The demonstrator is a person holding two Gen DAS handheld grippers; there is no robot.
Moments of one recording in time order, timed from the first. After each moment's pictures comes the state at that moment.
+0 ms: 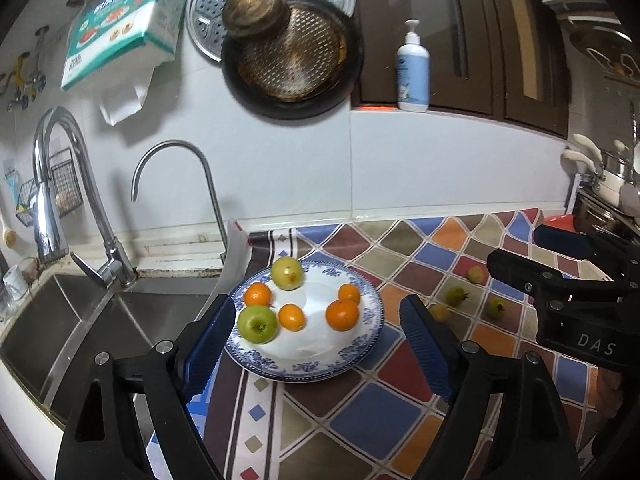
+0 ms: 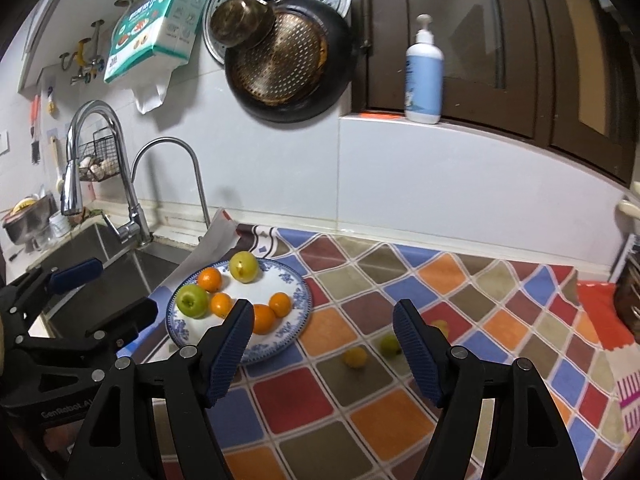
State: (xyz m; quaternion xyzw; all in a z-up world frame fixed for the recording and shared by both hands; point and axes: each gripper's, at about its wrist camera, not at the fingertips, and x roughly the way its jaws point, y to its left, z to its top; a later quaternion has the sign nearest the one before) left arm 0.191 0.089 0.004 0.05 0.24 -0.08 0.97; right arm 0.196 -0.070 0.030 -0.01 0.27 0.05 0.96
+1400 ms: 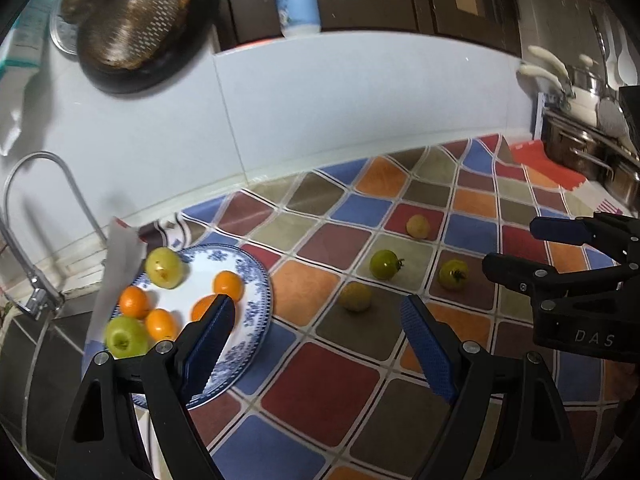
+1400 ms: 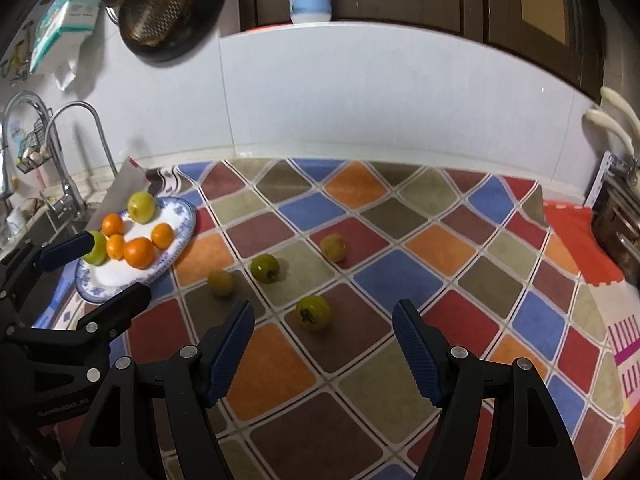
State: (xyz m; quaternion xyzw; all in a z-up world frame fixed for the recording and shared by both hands) left arm 0.248 -0.037 -0.066 0.14 0.30 -0.16 0.93; right arm 0.215 -0.186 -0.050 0.03 0.37 -0.02 0.93
